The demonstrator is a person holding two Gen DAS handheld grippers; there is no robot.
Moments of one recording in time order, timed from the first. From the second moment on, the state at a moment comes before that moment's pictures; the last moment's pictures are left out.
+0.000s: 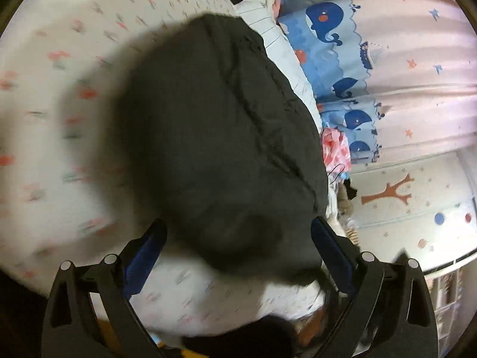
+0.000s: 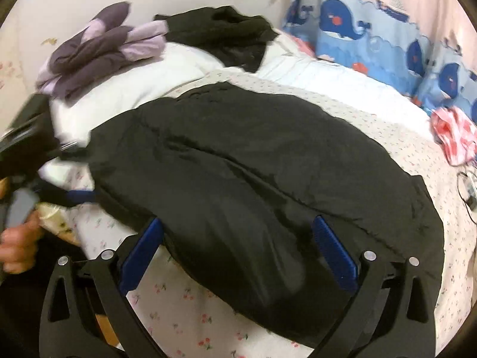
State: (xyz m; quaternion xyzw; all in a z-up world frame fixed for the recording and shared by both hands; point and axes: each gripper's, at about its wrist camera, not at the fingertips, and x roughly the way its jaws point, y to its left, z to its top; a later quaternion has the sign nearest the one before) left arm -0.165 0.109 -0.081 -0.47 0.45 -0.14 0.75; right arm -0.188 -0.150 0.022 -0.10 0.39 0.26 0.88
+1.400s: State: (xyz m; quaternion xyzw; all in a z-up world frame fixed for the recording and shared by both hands) left arm -0.192 0.136 -0.079 -0.55 0.39 0.00 0.74; right arm -0.185 -0.322 0.088 0.15 0.36 0.15 0.91
